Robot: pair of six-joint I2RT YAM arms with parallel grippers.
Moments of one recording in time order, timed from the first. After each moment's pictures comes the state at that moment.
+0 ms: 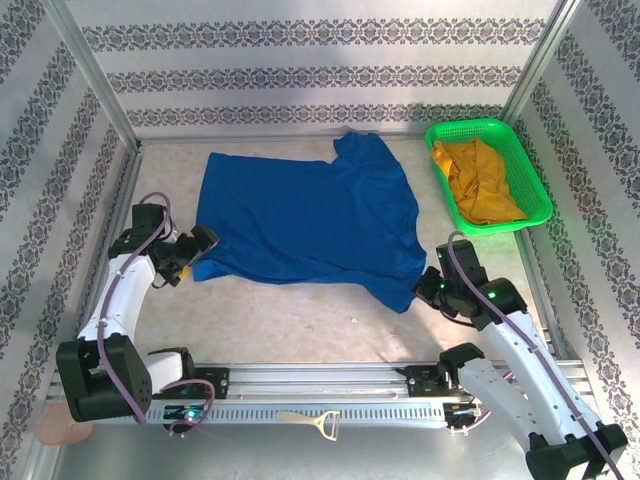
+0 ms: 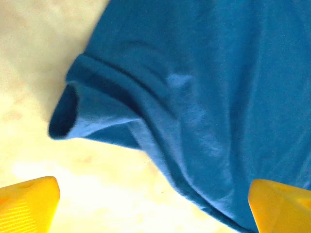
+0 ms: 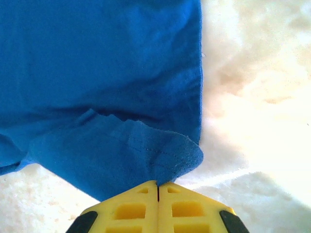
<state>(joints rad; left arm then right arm) 0.19 1.17 0.81 -0.77 0.33 -0.64 0.32 0.73 0.71 -1.04 -0.07 0.89</state>
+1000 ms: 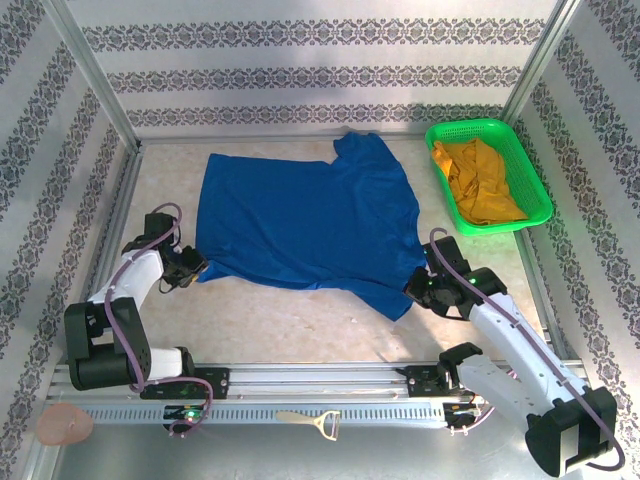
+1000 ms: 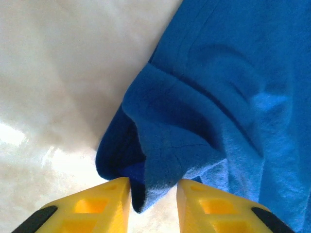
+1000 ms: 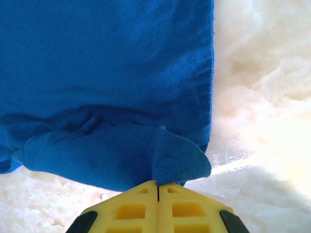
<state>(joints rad) 0.19 1.32 0.72 -0.65 0.24 -0.62 0.34 0.87 0.65 -0.92 -0.11 0.89</state>
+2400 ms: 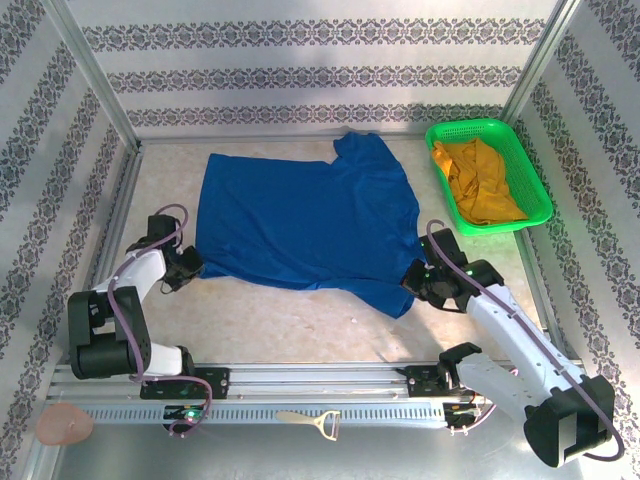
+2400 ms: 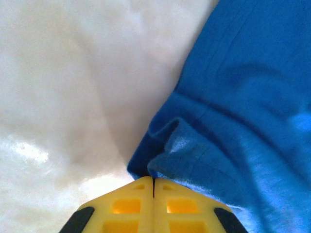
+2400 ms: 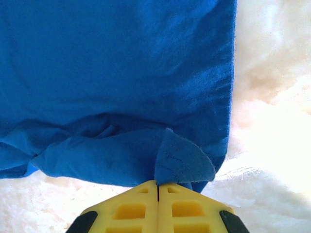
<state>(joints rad) 0.19 1.38 0.71 -0.56 0.16 -0.53 0.35 0.93 0.70 -0.90 -0.11 0.89</state>
